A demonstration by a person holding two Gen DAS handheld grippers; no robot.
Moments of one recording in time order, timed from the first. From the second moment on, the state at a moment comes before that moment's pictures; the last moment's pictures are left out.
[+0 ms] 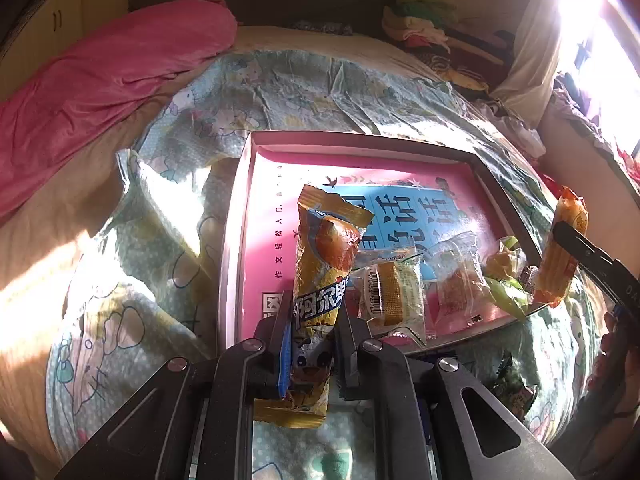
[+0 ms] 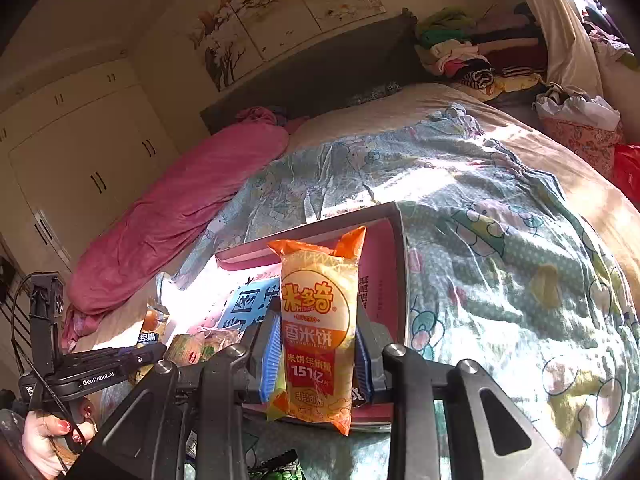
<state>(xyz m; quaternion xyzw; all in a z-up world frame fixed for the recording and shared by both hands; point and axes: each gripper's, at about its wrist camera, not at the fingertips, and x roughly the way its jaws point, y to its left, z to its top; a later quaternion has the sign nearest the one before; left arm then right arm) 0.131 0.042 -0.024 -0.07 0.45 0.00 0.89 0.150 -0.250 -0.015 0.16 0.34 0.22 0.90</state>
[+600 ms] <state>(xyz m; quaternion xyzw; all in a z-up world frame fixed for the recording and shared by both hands) 0.145 0.035 -0.035 -0.07 0.46 0.00 0.88 0.157 -0.245 -0.010 0.14 0.33 0.23 0.90</state>
